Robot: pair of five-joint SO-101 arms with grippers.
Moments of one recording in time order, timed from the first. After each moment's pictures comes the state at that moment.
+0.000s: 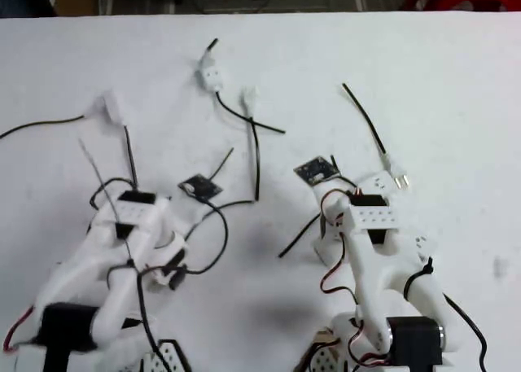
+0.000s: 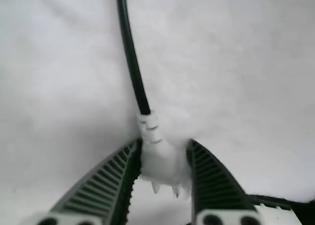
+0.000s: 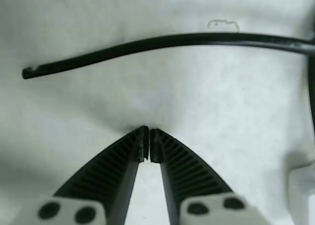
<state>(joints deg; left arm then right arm) 1.5 -9.6 57.4 66.9 -29.7 -4.3 -19.1 58.6 58.5 31.0</state>
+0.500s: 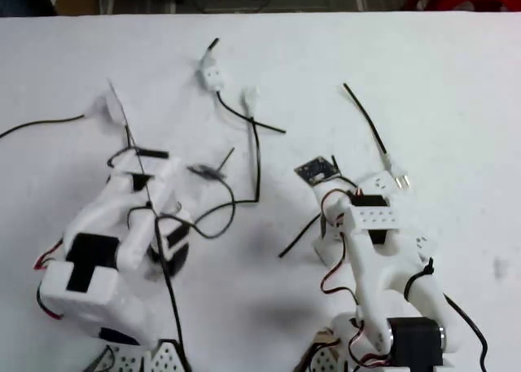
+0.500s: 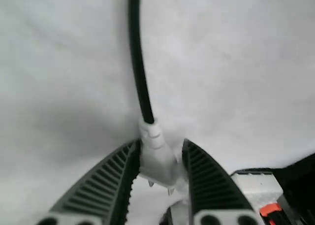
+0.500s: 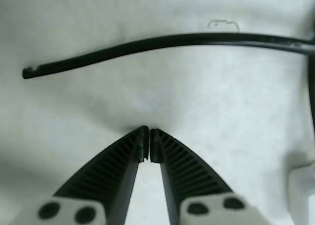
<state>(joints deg) 1.3 7.3 33.9 81.1 -29.7 -4.1 -19.1 58.6 58.5 31.0</state>
